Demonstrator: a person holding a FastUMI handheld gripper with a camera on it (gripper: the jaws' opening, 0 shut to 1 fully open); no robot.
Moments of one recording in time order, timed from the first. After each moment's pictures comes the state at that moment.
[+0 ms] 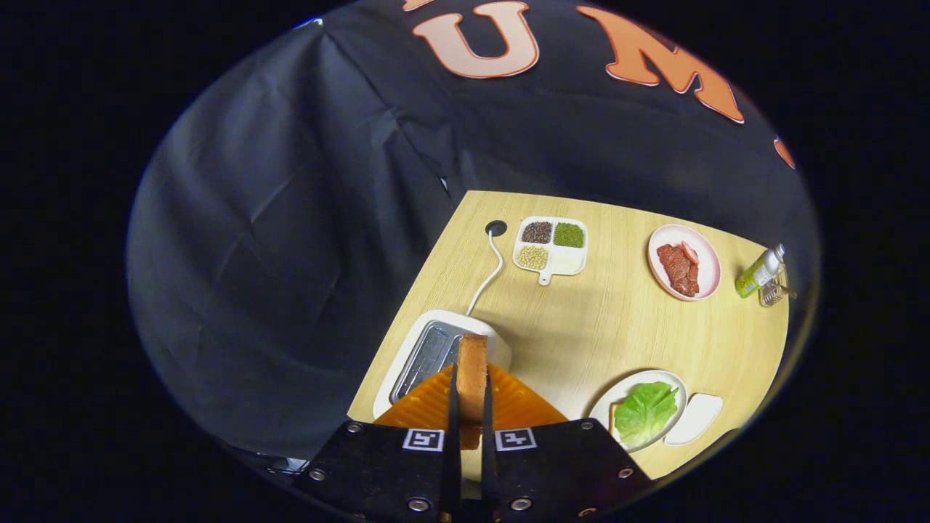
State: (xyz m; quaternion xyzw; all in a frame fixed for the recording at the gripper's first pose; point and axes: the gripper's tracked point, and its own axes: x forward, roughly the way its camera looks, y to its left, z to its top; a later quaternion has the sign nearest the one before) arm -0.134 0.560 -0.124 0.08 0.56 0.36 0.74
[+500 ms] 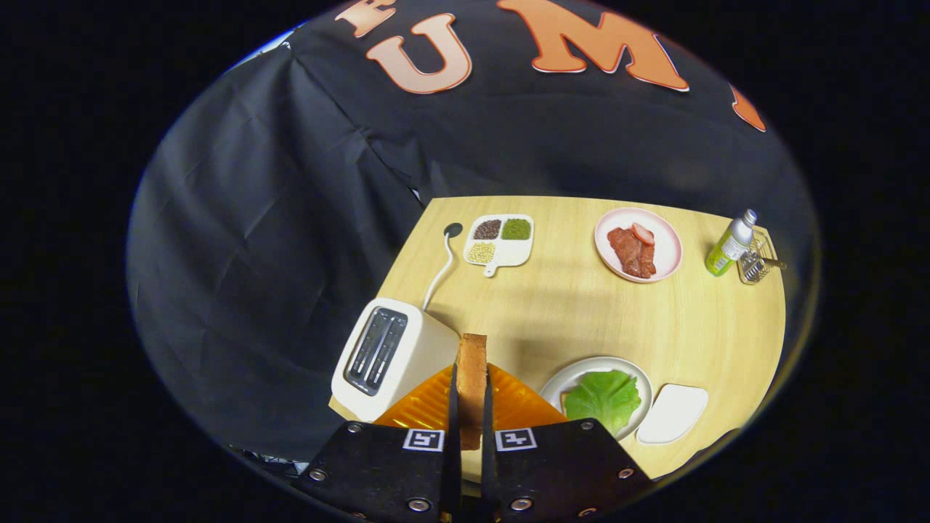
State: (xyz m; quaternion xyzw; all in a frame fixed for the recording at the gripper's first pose) arm -0.129 0.450 -0.171 0.10 0.57 0.34 0.74
